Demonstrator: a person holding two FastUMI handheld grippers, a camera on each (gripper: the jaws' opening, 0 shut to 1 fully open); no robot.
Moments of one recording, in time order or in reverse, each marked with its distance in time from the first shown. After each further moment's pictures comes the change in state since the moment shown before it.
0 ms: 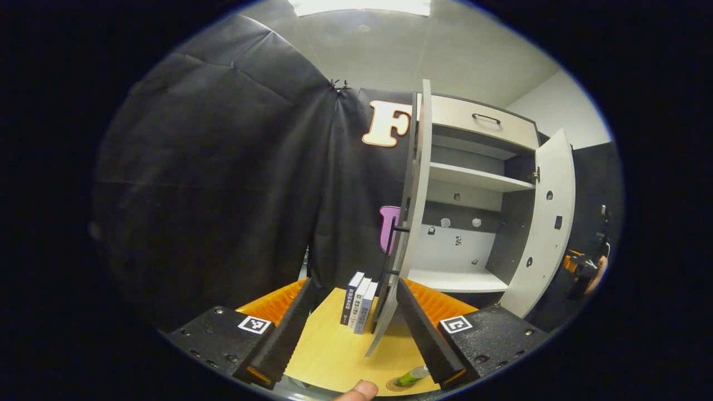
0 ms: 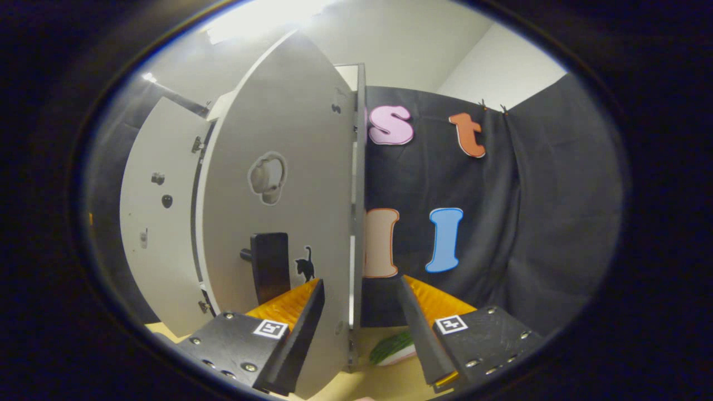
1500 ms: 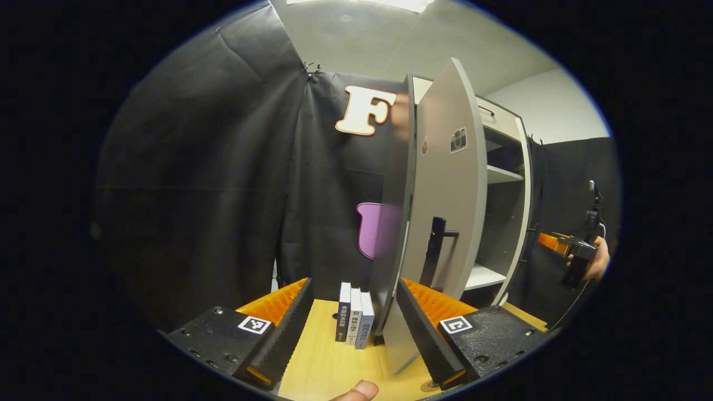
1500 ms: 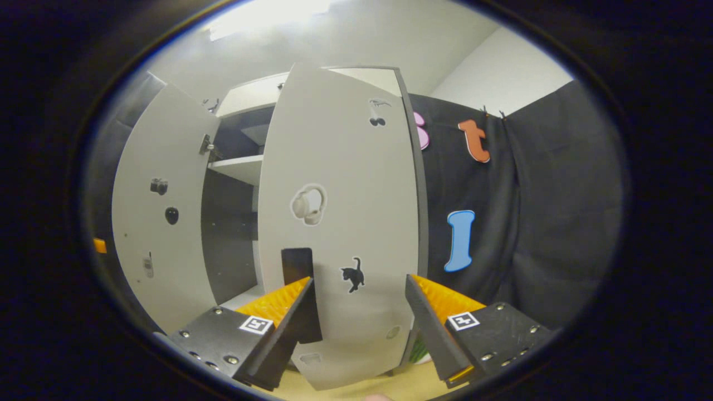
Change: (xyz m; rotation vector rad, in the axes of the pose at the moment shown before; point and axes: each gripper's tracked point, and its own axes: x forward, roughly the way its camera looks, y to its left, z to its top) left arm 0.142 0.063 -0.007 0.053 0.030 -0.282; right arm 0.007 0.126 0.008 0.048 -0.007 -0.094
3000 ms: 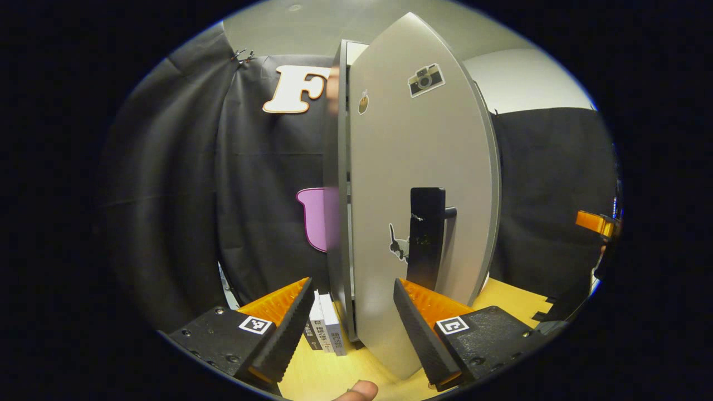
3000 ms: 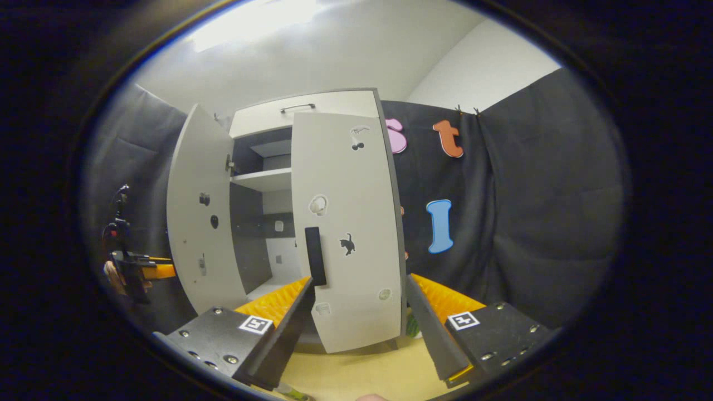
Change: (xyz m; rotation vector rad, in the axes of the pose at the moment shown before) left arm 0.092 -0.101 -0.033 0.164 0.080 -0.226; right arm -0.152 -0.008 0.007 0.081 0.003 -0.025
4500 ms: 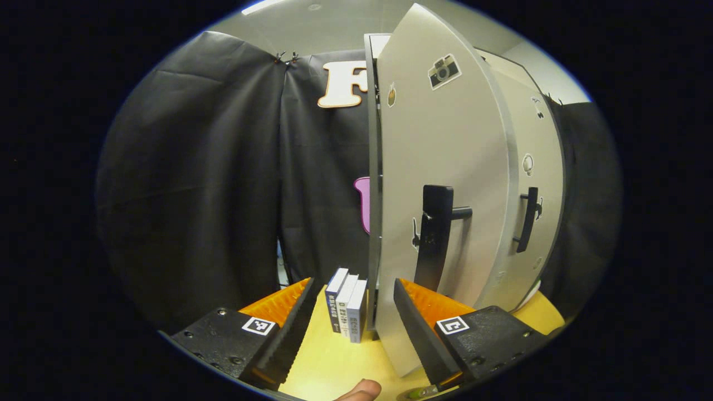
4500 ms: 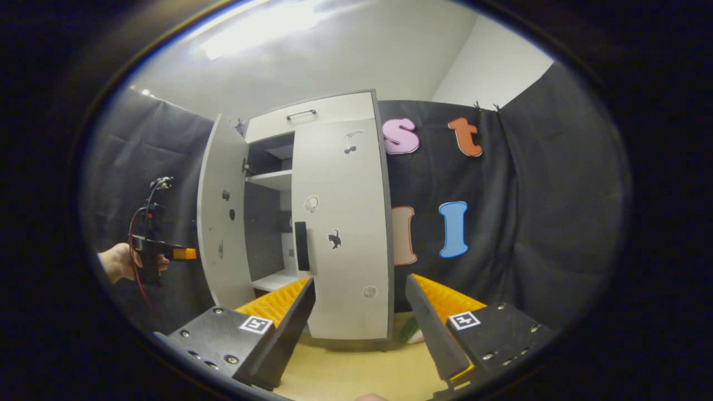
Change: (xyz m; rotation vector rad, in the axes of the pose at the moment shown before) left arm -0.005 -0.038 -0.007 -0.098 0.080 0.420; right arm -0.004 -0.092 -0.003 -0.034 0.022 0.171
